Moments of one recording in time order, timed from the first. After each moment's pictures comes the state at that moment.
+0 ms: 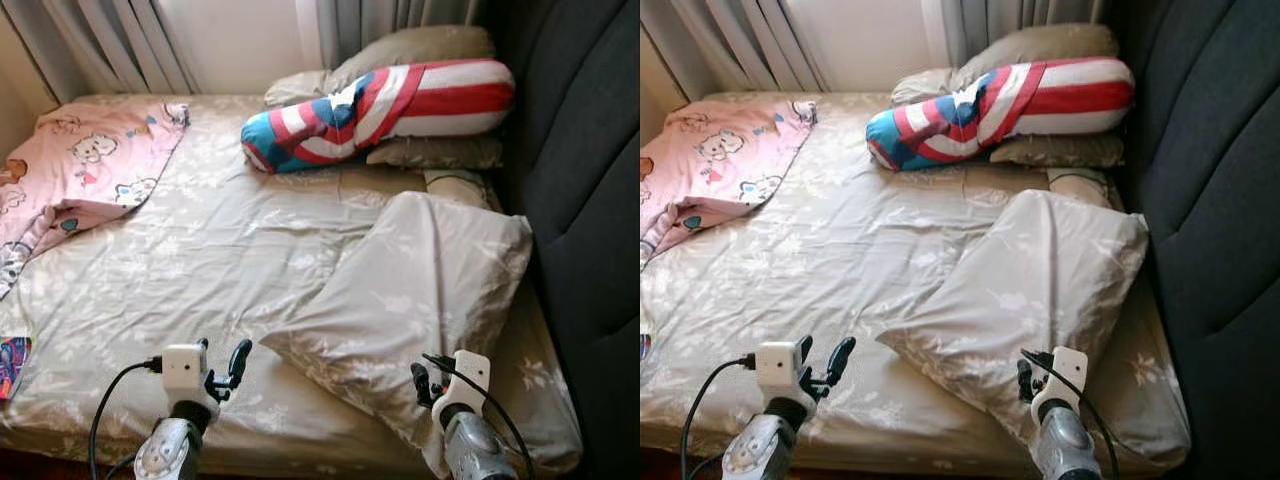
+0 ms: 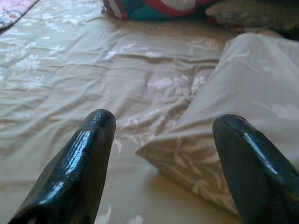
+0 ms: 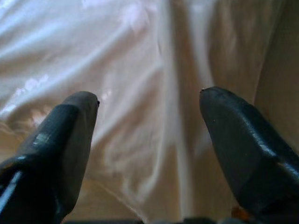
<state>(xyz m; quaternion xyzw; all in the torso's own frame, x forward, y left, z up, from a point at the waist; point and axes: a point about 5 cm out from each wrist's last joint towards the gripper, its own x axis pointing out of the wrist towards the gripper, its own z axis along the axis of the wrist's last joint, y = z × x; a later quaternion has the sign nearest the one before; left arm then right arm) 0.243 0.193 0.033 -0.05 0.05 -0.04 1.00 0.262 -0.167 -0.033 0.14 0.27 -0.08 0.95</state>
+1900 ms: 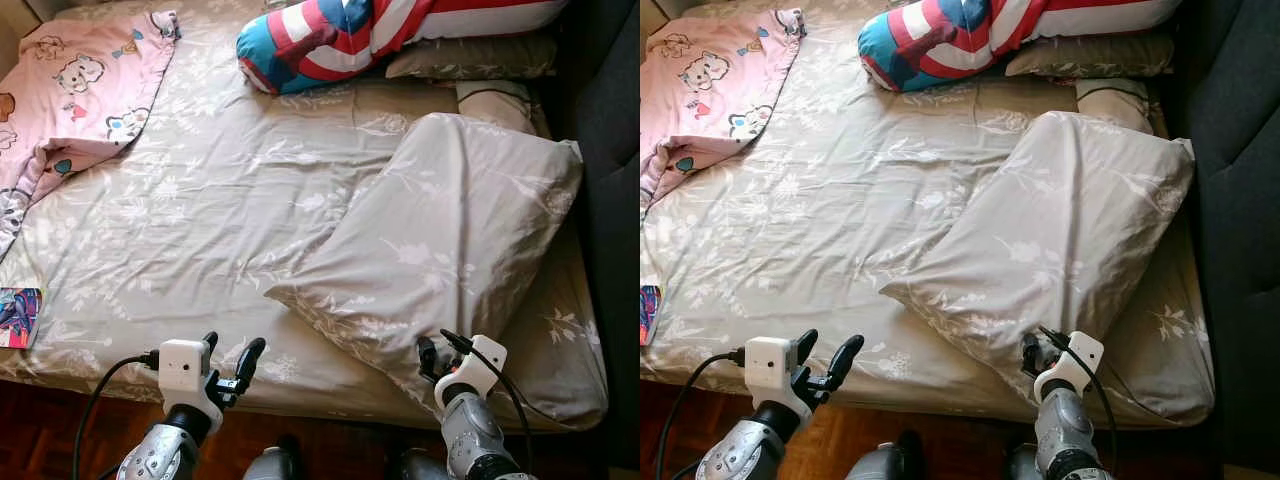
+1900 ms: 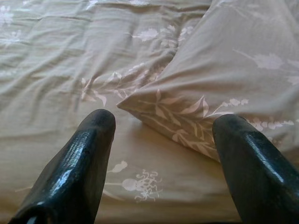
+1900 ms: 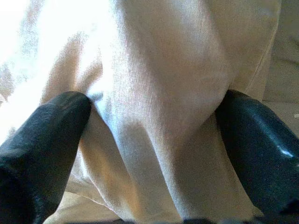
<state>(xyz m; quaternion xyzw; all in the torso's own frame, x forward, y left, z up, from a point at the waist) 0.211 0.174 0.087 -0.05 0.05 -0.09 0.99 0.282 -0.164 -0.014 0.23 0.22 -0.12 0.94</state>
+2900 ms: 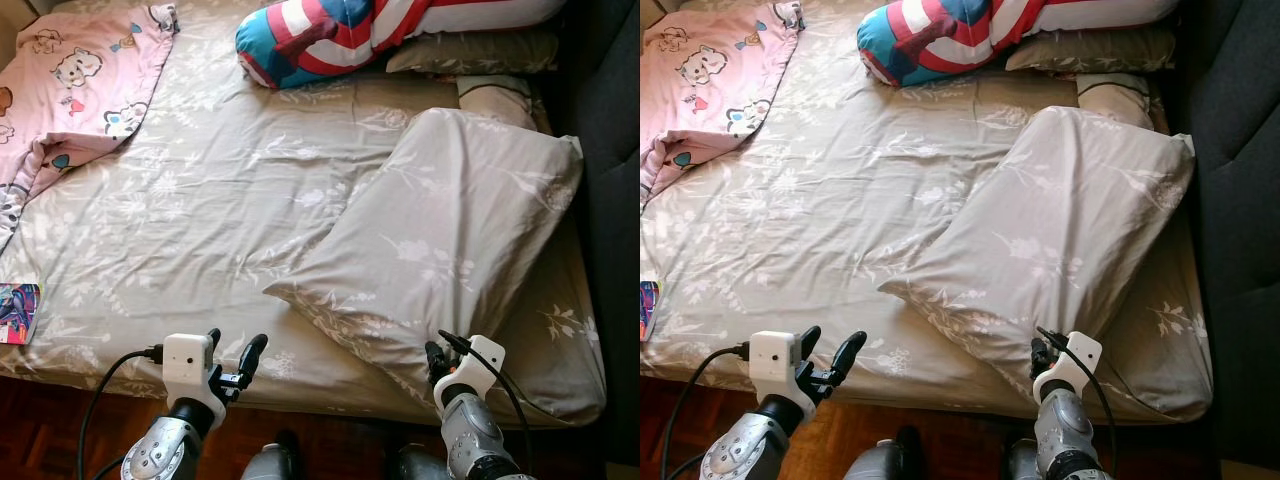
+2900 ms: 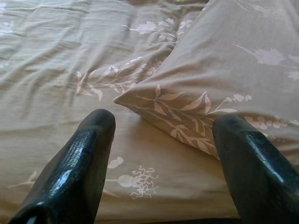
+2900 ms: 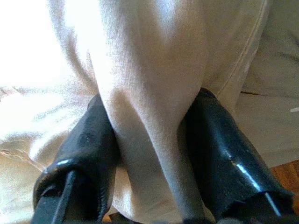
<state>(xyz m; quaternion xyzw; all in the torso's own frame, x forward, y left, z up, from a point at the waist) 0.224 0.171 0.086 -0.05 0.05 -0.10 0.99 0.280 -0.163 -0.016 0.22 0.22 -0.11 0.94</state>
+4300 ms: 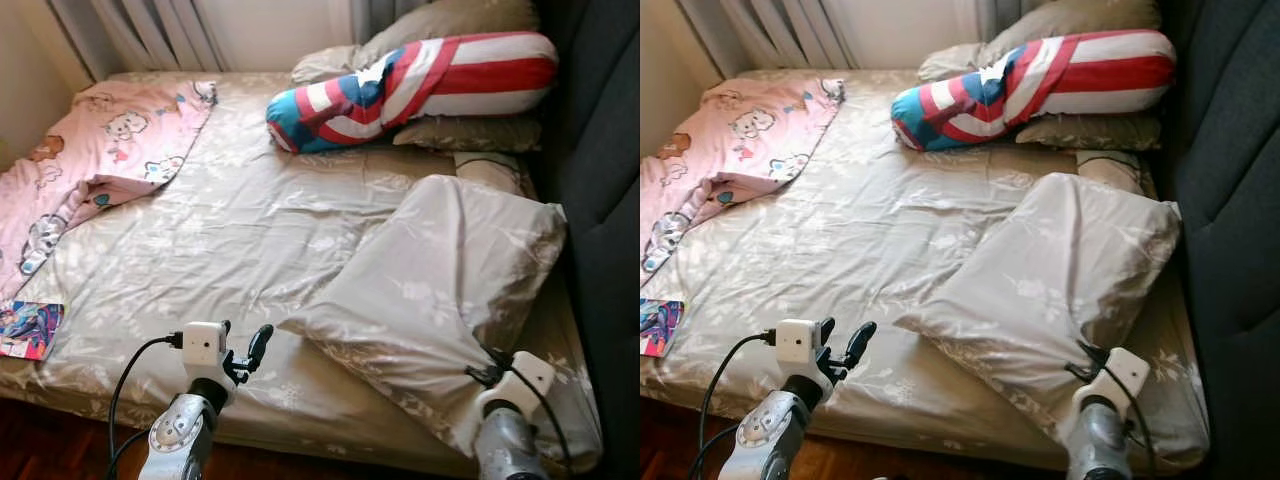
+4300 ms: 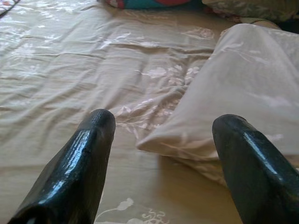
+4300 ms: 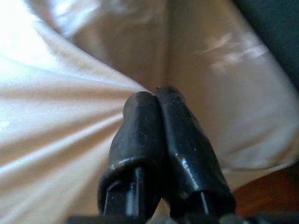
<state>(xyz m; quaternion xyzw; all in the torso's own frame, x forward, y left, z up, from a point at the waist) 0.261 0.171 0.054 -0.06 0.05 -0.10 0.99 0.259 -0.245 -0.014 0.11 0.21 -0.29 0.93</state>
